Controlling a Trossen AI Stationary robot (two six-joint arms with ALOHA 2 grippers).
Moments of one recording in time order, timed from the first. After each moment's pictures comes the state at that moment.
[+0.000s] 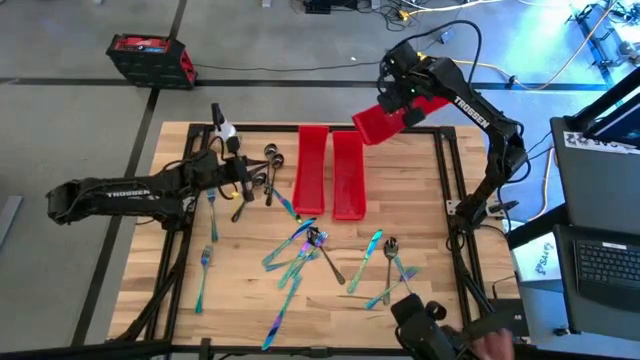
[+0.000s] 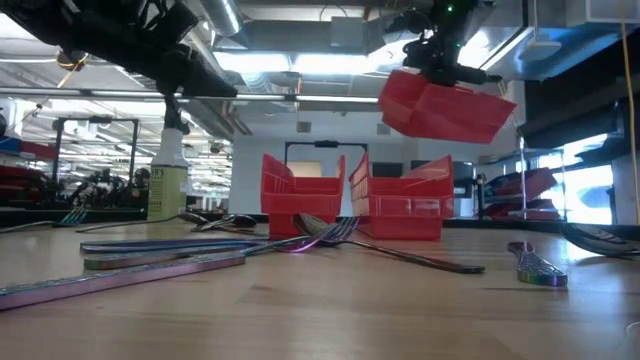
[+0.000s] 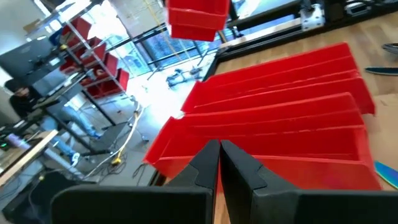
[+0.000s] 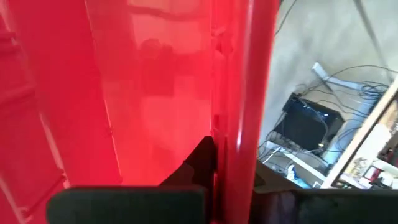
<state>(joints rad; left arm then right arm) 0.33 0.80 0.41 0.19 -0.17 0.45 -0.80 1.69 1.82 -1.19 0.16 -1.38</state>
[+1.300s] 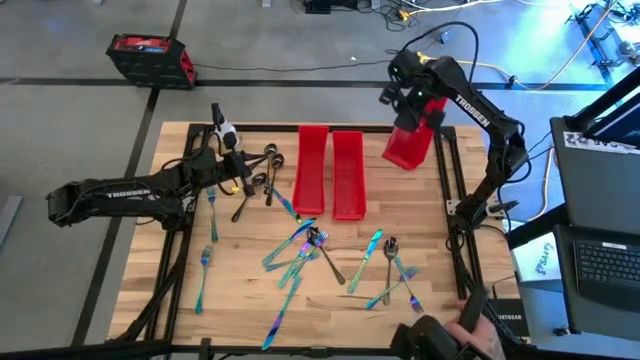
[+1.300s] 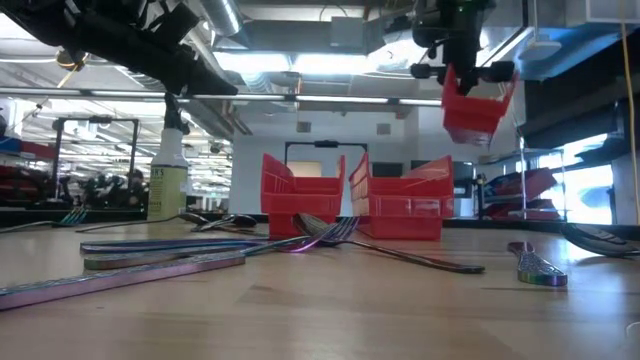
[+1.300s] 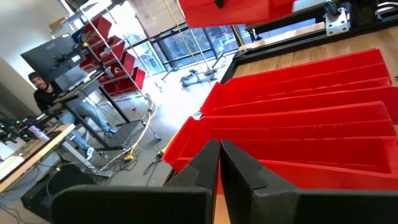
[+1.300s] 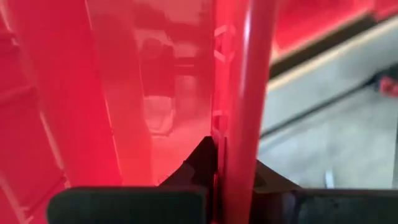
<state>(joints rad) 0.36 0.80 0.41 0.22 -0.20 0.44 -0.83 1.69 1.80 -1.46 0.00 -1.95</state>
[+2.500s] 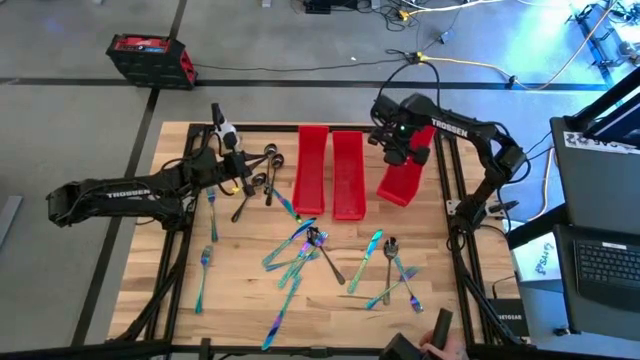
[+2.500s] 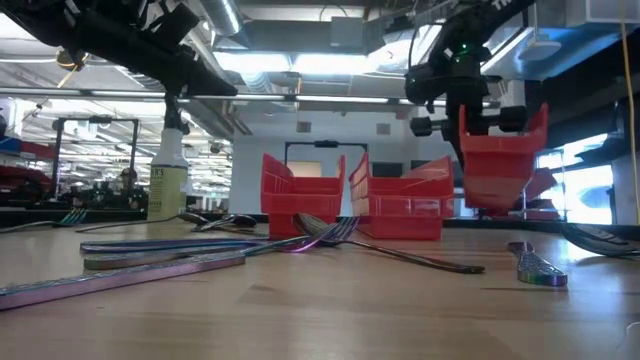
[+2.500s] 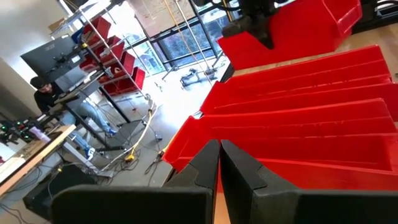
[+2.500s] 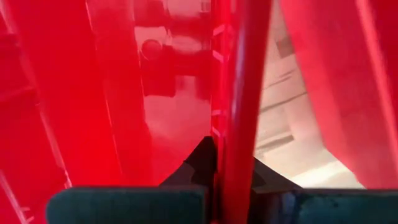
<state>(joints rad) 0.36 0.80 0.41 0.22 -0.20 0.45 -0.73 1.69 1.34 -1.24 -0.14 -1.87</state>
